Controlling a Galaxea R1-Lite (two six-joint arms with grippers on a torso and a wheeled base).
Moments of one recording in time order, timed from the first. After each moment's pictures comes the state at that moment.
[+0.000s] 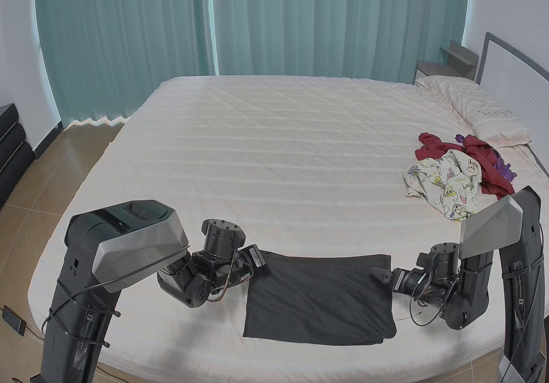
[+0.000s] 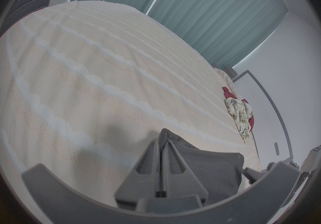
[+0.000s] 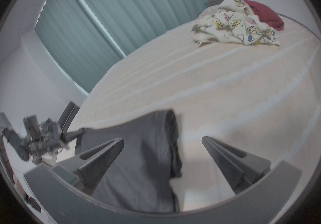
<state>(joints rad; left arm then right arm) -0.47 2.55 -1.10 -0.87 0.02 -0.74 0.22 2.52 -0.42 -1.55 0.09 0.49</state>
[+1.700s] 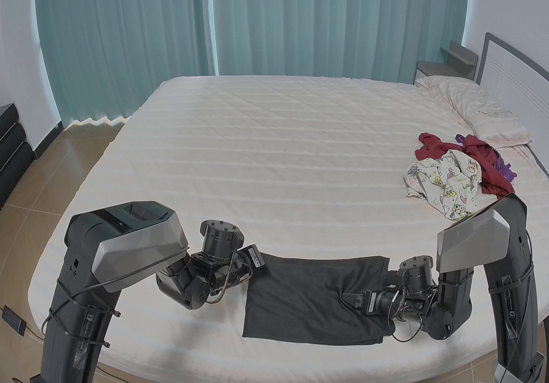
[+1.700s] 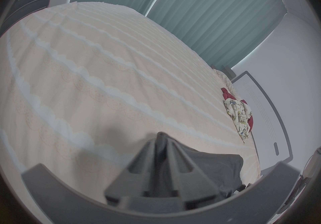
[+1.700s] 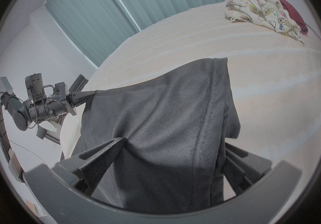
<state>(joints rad) -0.47 2.55 -1.08 -0.91 0.02 -0.74 0.39 2.54 -0.47 -1.41 0.11 0.44</state>
